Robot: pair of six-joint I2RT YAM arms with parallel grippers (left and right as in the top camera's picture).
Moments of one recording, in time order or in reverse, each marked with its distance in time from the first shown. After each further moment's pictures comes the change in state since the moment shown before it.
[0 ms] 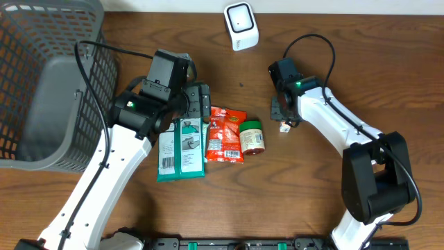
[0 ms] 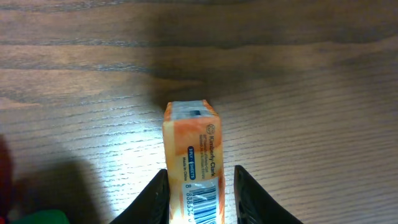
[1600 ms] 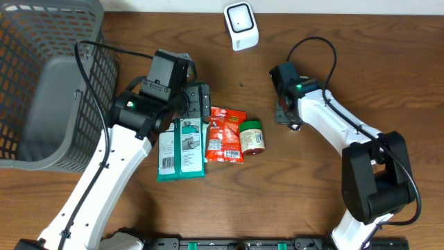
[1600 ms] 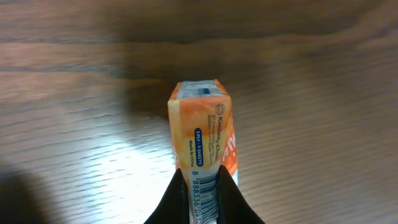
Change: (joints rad) left arm 0.000 0.000 0.000 0.000 0.000 0.000; right arm -0.004 0.000 -0.037 0.007 0.083 0.016
